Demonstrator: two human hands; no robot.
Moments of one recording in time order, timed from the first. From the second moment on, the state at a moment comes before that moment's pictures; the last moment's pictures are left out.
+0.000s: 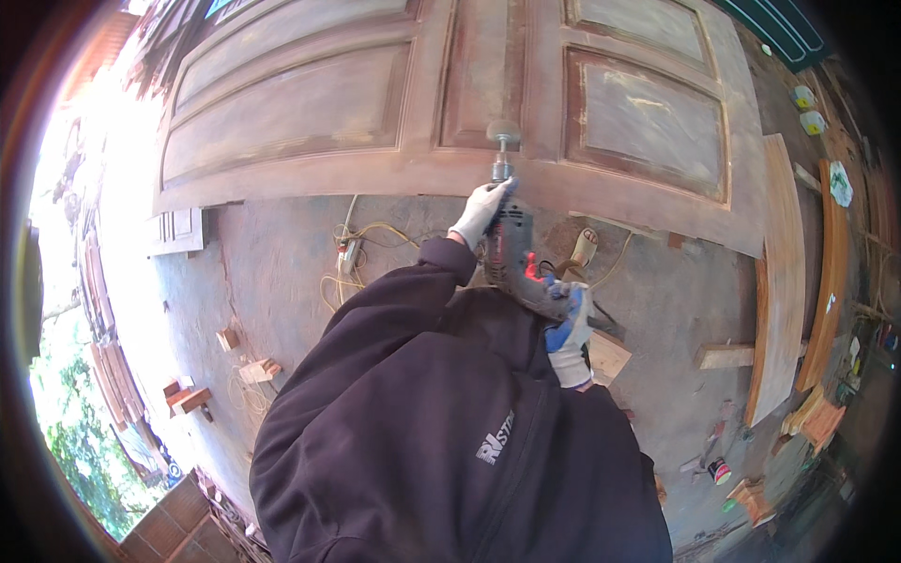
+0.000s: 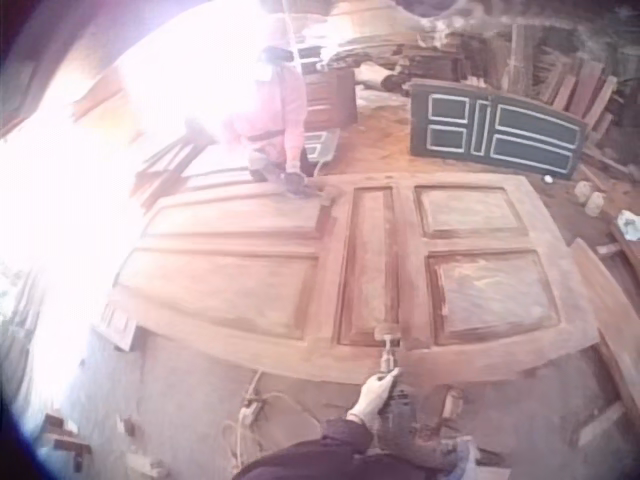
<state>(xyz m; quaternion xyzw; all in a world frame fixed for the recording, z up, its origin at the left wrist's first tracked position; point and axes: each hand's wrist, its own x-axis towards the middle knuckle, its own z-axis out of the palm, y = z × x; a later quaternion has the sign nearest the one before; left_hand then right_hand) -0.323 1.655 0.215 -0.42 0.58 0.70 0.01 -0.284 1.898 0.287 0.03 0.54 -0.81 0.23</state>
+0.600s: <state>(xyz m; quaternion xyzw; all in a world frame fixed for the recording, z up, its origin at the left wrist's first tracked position) -0.305 1.641 0.177 -0.44 0.58 0.68 0.00 -0.274 1.881 0.301 0.07 0.50 -0.83 0.24</state>
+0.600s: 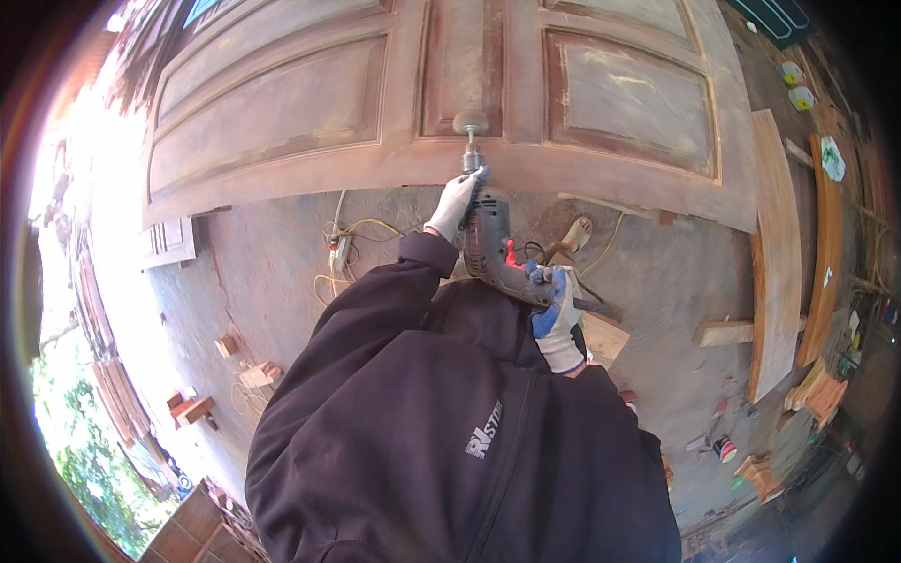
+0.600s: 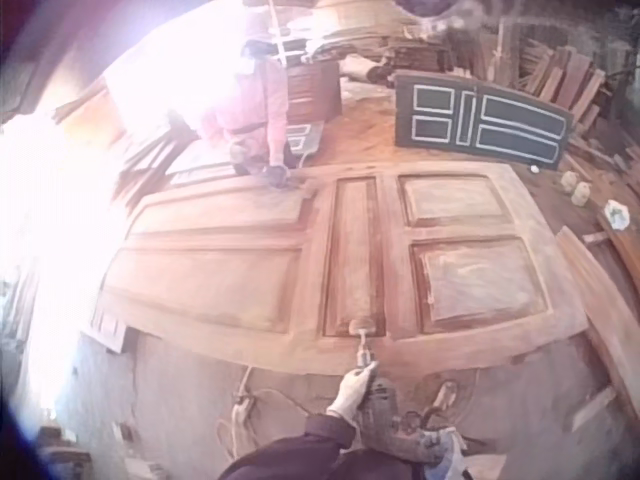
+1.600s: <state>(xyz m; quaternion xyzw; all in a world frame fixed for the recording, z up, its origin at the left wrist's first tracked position) -0.282 1.619 0.190 -0.45 0.41 0.79 -0.04 -0.291 1.853 0.302 0.08 0.47 -0.84 0.27</state>
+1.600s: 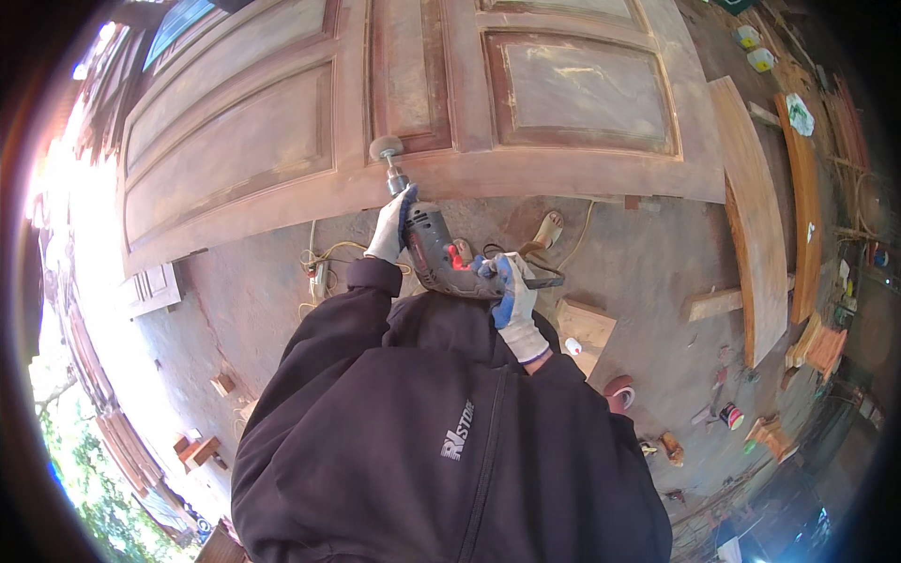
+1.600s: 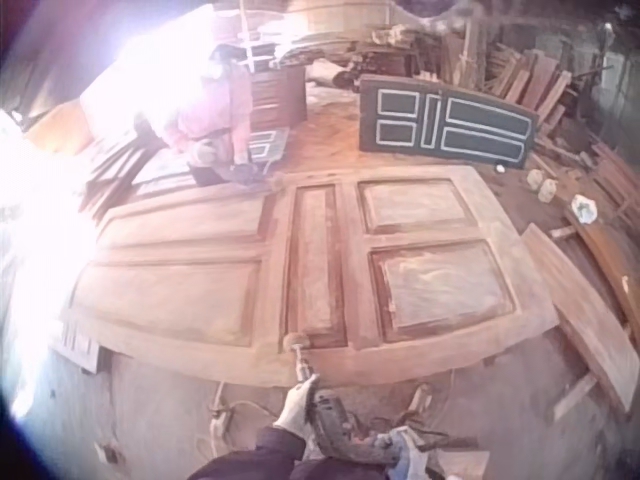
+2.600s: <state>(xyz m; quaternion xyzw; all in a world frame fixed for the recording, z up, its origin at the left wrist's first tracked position) -0.350 1.651 0.250 -0.36 0.13 0.92 0.04 -0.362 1.862 0.377 0.07 0.51 -0.83 0.22</state>
